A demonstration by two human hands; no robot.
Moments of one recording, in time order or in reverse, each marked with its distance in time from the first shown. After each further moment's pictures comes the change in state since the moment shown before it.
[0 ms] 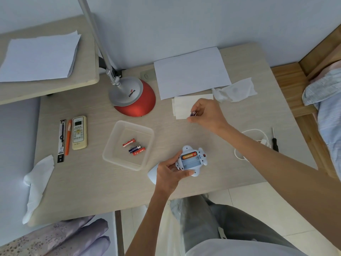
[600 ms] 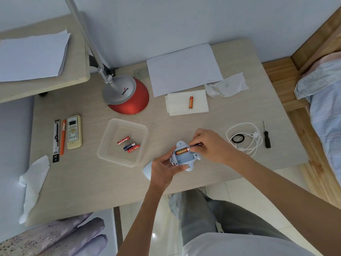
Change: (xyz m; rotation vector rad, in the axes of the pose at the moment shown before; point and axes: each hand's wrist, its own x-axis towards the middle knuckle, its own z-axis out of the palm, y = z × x) left_hand -0.006 0.009 0.001 0.022 0.012 0.061; right_hand -0.099 0.024 -0.008 -0.455 -0.368 -0.214
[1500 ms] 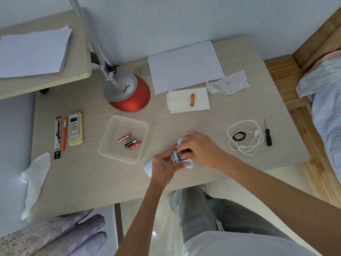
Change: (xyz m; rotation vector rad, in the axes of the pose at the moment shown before) left_hand 0.006 -0.009 -0.003 0.002 -0.048 0.015; right_hand 0.010 -0.024 0.029 -0.186 0.023 -0.225
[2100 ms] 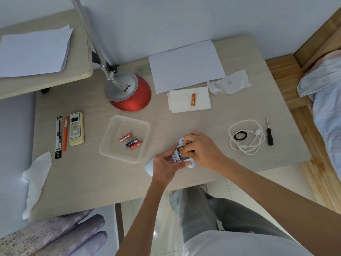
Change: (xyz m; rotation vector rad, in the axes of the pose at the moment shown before) left_hand 0.002 -0.002 -0.001 -0.025 -0.007 0.002; right_hand -0.008 0.012 0.026 0.014 0.183 0.016
